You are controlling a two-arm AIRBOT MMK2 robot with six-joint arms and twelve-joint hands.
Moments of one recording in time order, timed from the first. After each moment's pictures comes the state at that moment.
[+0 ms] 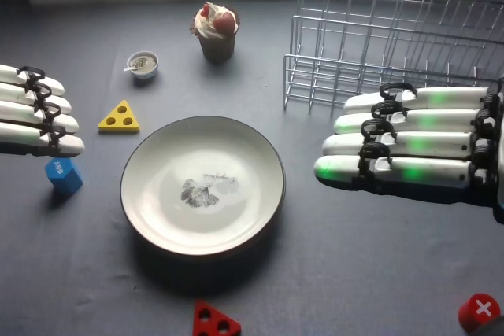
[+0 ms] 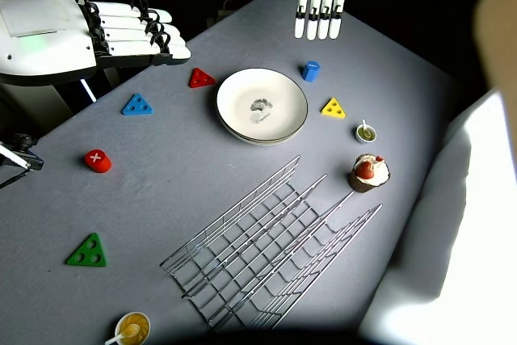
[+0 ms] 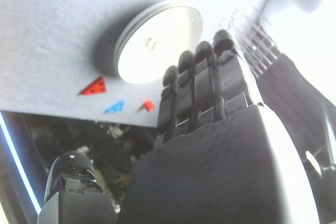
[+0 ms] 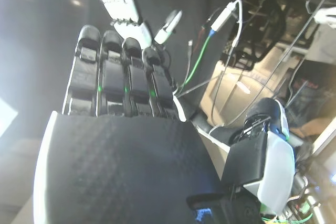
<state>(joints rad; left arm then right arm) 0.55 -0.62 1.23 1.34 -0.85 0.00 -0.63 -0.63 0.74 -0.67 0.85 -0.51</state>
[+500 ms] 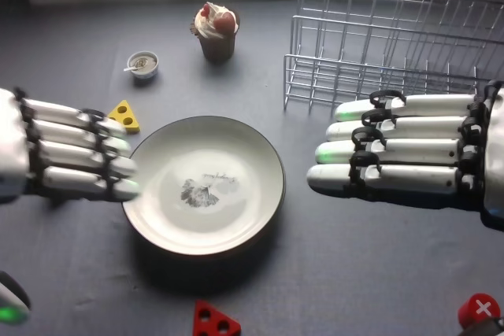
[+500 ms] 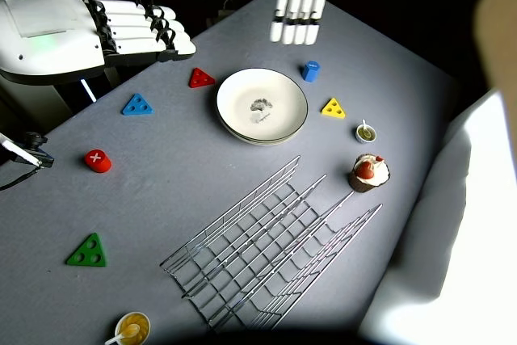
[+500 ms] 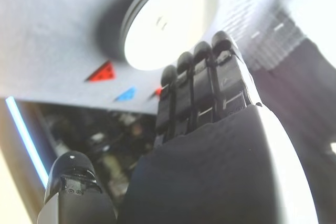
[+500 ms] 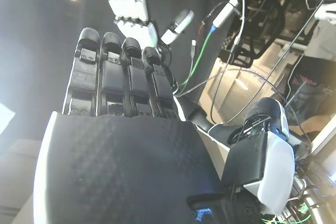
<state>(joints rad) 0.54 -0.65 1.15 1.38 -0.85 0.00 -0.64 -0.65 0.75 -0.65 0.84 -0.52</state>
